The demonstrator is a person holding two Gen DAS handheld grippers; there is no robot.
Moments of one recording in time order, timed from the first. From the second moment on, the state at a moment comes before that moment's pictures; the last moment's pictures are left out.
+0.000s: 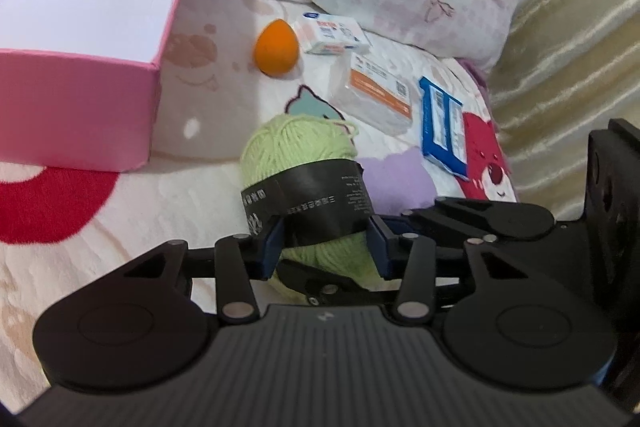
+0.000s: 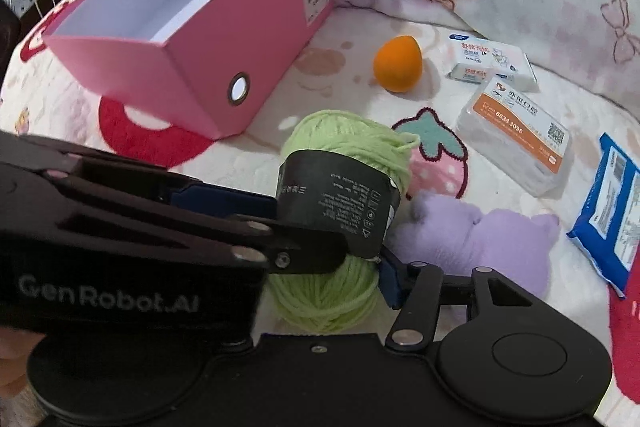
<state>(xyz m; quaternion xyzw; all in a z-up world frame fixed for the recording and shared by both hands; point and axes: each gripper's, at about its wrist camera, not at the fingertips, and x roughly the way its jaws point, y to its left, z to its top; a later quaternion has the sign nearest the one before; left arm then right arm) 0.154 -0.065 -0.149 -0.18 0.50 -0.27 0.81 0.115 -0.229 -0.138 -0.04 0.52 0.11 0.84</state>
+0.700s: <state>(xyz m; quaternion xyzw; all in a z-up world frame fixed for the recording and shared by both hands) 0.153 -0.057 -0.159 -0.17 0.49 -0.24 0.82 0.116 -0.234 -0.142 -0.02 0.52 0.08 0.85</state>
